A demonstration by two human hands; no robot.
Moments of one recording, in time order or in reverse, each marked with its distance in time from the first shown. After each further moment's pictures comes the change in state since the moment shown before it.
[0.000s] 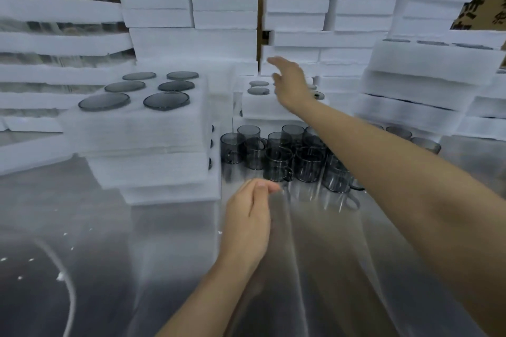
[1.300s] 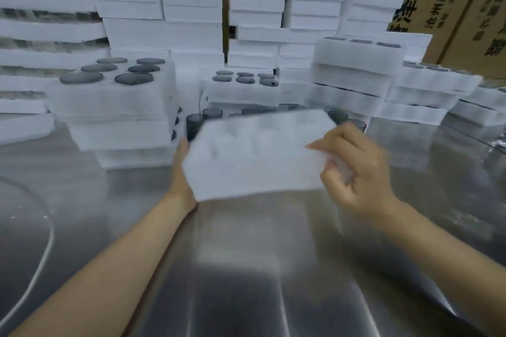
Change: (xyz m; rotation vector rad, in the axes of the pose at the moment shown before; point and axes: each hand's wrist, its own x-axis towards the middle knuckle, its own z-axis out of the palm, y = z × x) left_hand 0.003 0.011 -0.012 -0.369 0.126 -0.355; right_hand -0.282 -0.016 -0.175 -0.121 0.270 -0.564
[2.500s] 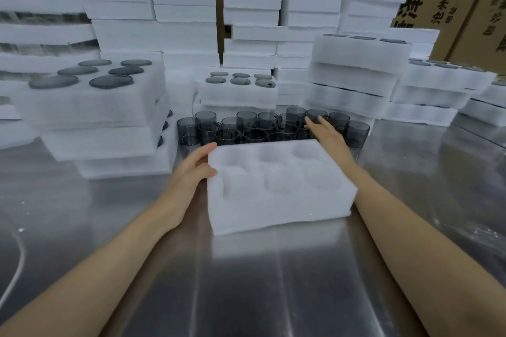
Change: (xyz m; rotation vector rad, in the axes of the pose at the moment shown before) left_hand -0.004 0.002 -0.001 0.310 -0.338 0.072; right_hand -0.014 0.173 0.096 -0.125 -0.522 0.581
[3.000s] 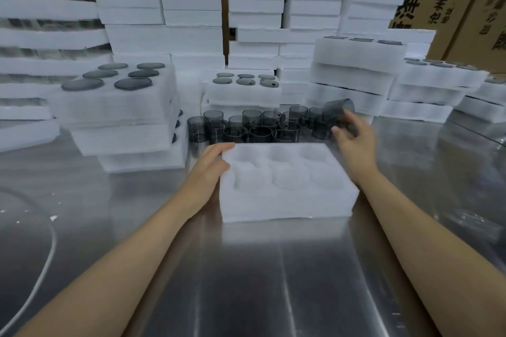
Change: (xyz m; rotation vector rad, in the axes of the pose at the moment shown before) left_hand -0.009 0.003 0.001 0.255 -0.060 0.120; right_hand -0.039 -0.014 -0.027 0.610 0.494 0.176
